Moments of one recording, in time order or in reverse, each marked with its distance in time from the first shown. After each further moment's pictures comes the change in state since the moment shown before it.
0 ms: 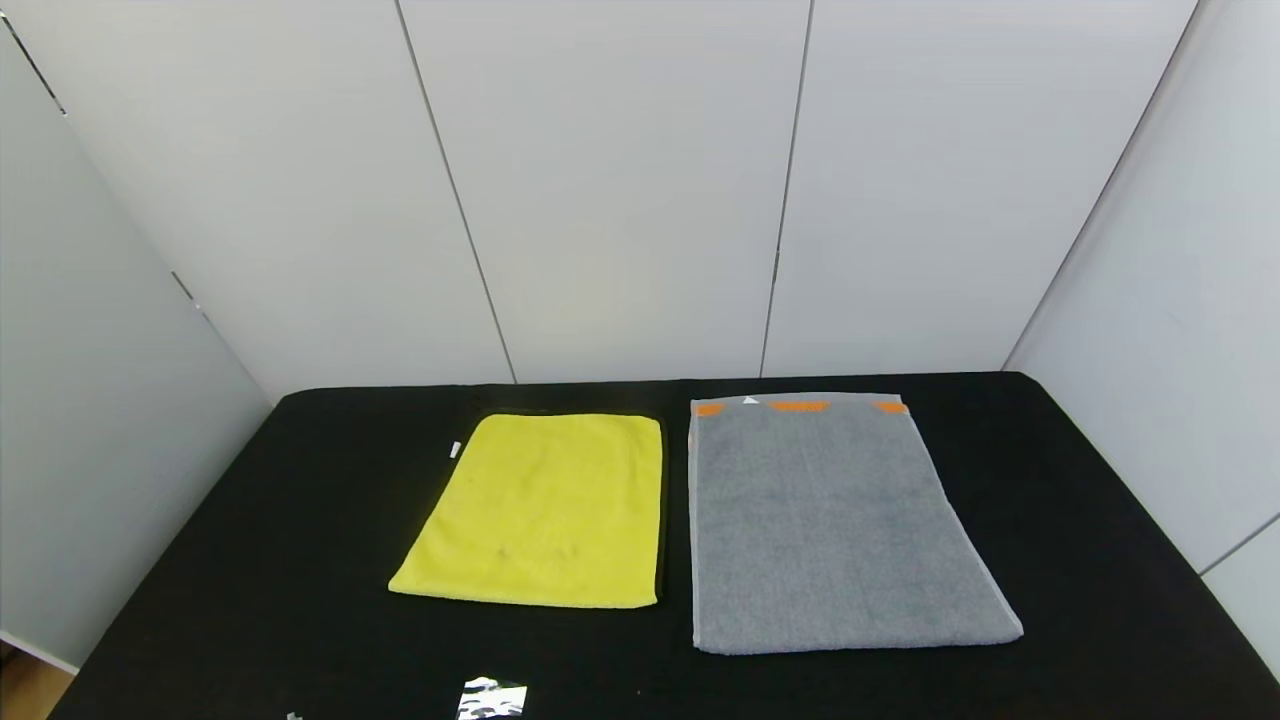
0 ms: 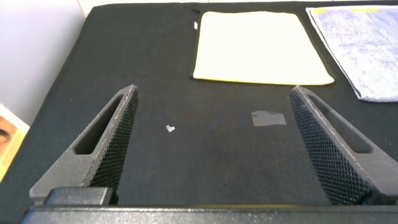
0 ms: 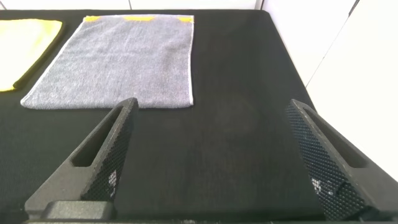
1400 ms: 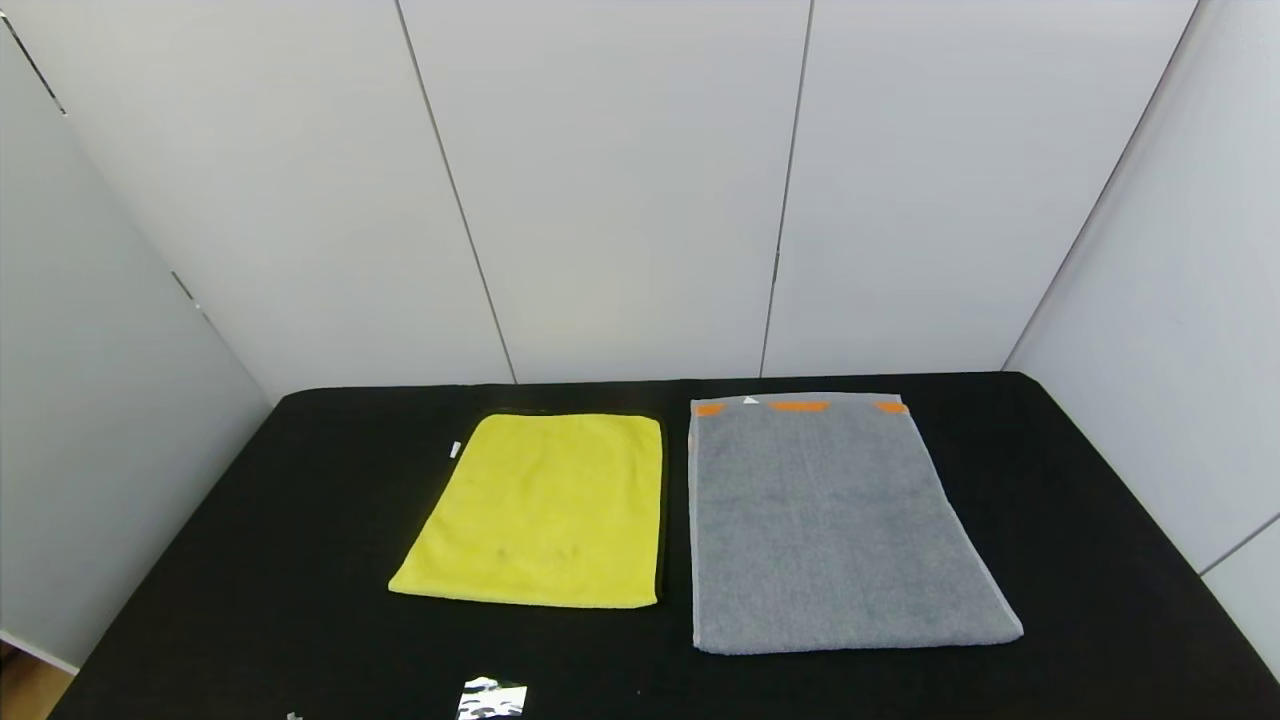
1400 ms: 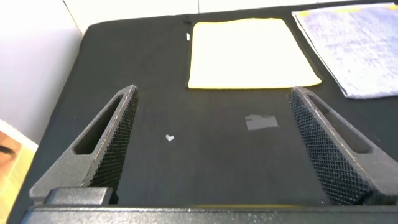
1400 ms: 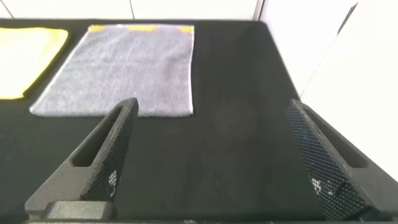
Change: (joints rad) left arm 0.000 0.017 -0.146 0.121 -0.047 0.055; right arm 0.000 0.029 -0.137 0.097 0.006 -0.009
